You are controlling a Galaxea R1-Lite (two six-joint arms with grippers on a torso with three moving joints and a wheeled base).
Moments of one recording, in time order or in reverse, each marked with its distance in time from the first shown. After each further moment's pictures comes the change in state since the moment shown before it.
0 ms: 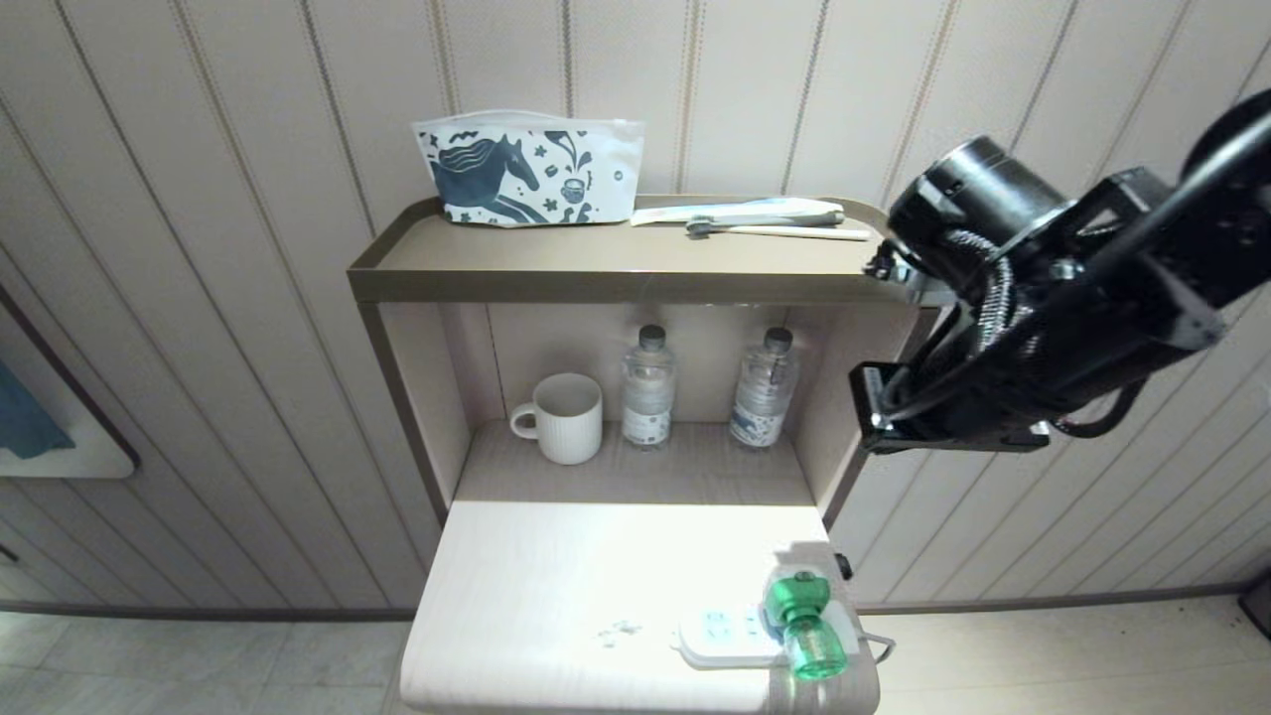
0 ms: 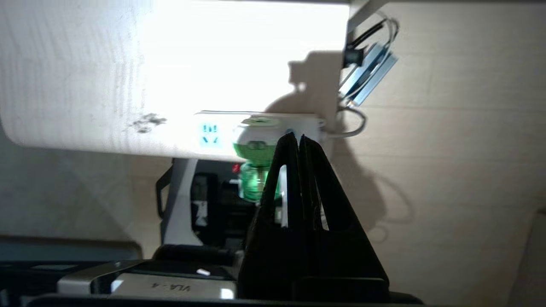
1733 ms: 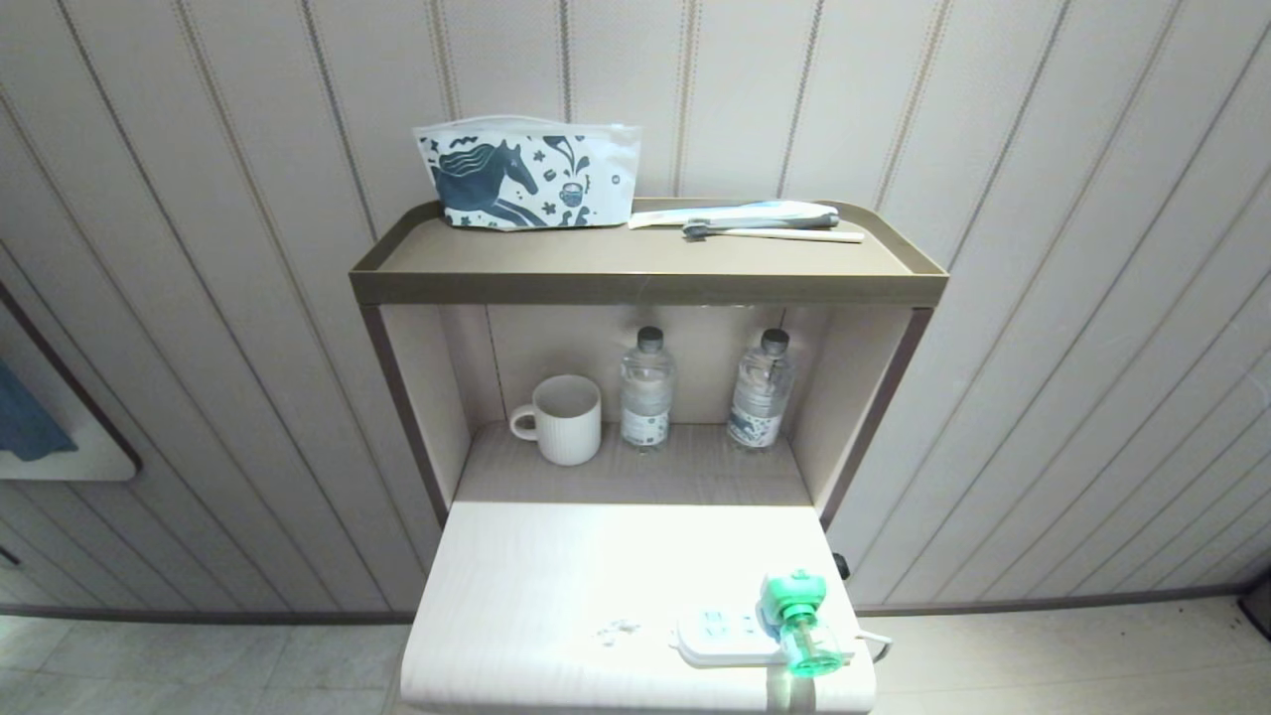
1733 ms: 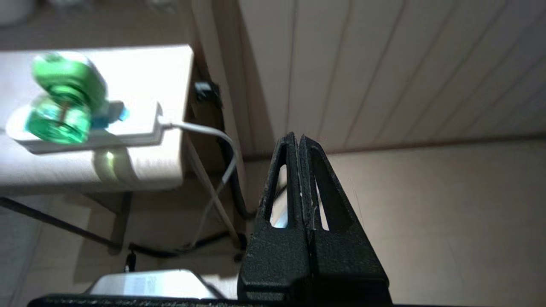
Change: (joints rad) left arm 0.000 0.000 0.000 0.000 0.000 0.000; right arm -0.404 -1.444 1.637 -0.985 -0.011 -0.414
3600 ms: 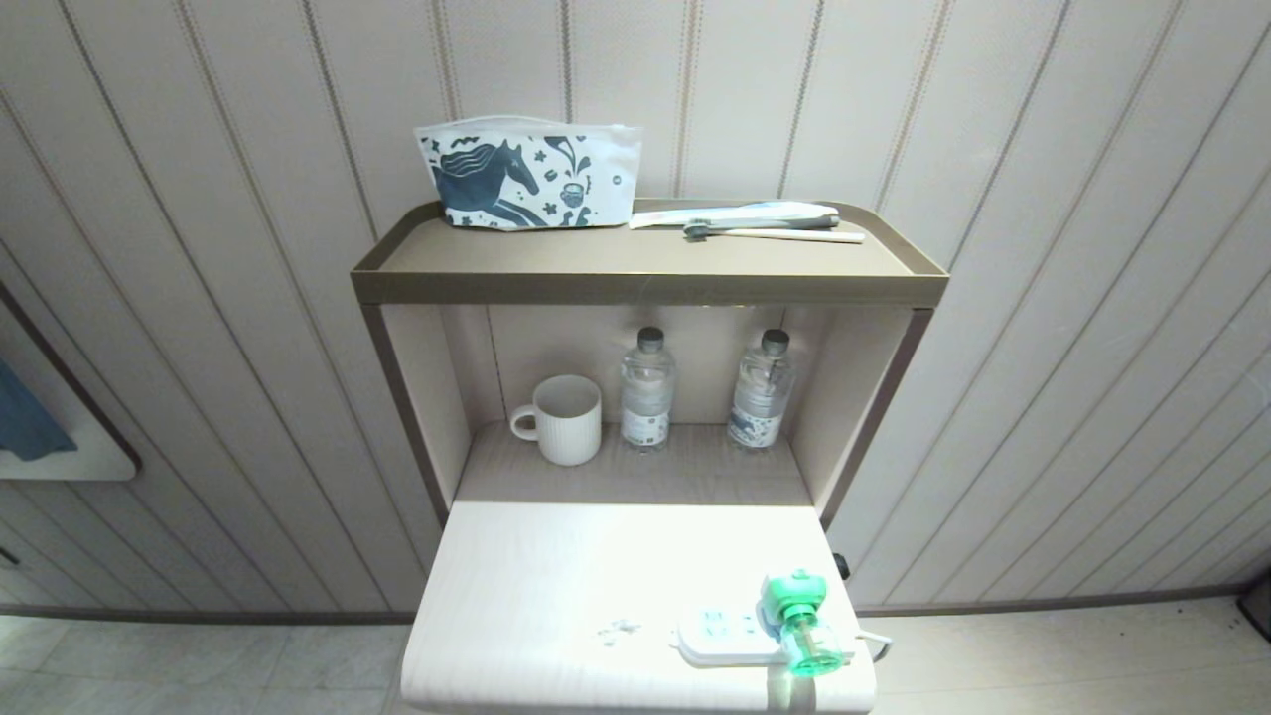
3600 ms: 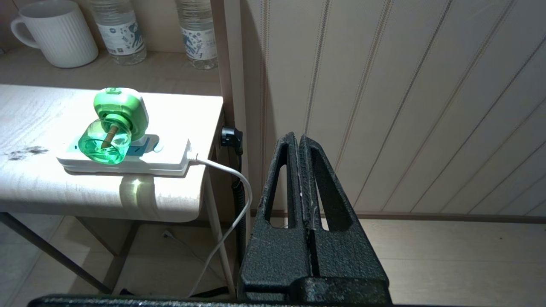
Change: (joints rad) left arm 0.000 0.000 0.000 0.000 0.000 0.000; right arm -0.117 -0.268 0.055 0.047 0.206 -0.096
